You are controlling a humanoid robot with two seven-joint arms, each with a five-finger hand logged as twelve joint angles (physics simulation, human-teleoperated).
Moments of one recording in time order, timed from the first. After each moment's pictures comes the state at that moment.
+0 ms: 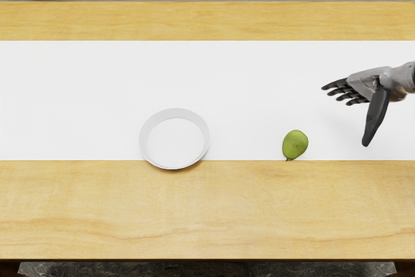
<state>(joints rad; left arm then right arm) -0.07 0.00 -0.02 -0.15 0.00 -0.02 0.23 1.14 -0.87 0.32 1.20 -0.55 0.61 -0.54</state>
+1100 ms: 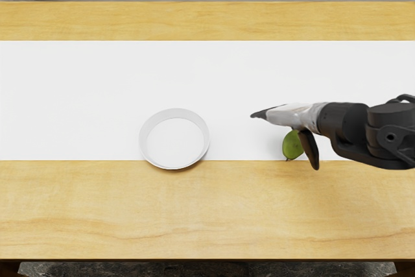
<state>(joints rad) -0.07 0.00 -0.02 -0.15 0.00 -0.02 0.23 0.86 -0.65 0.51 1.74 -1.44 0.53 -0.61</state>
